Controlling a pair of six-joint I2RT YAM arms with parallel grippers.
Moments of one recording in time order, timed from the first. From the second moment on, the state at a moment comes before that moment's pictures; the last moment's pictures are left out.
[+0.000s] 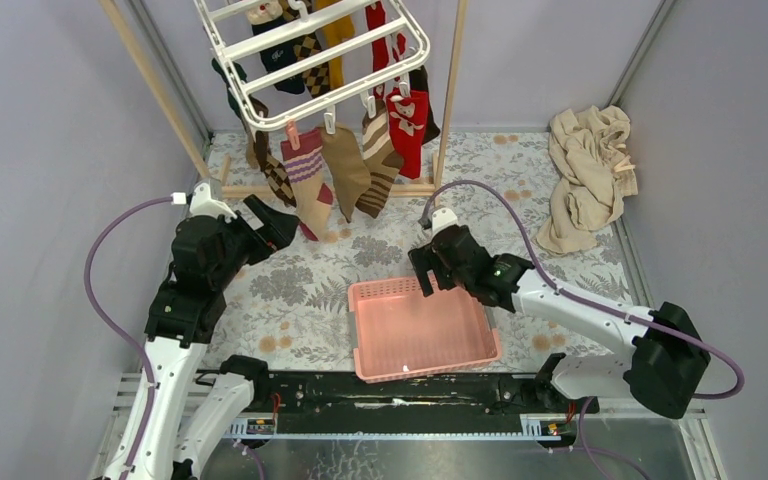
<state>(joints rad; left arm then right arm) -0.18 0.68 0.93 -0.59 0.07 -0.64 0.84 1.26 0.85 -0.37 0.25 0.26</state>
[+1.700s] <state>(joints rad) -0.18 0.67 0.91 -0.65 0.07 -0.64 0.64 1.65 0.91 -0.15 0.37 0.61</state>
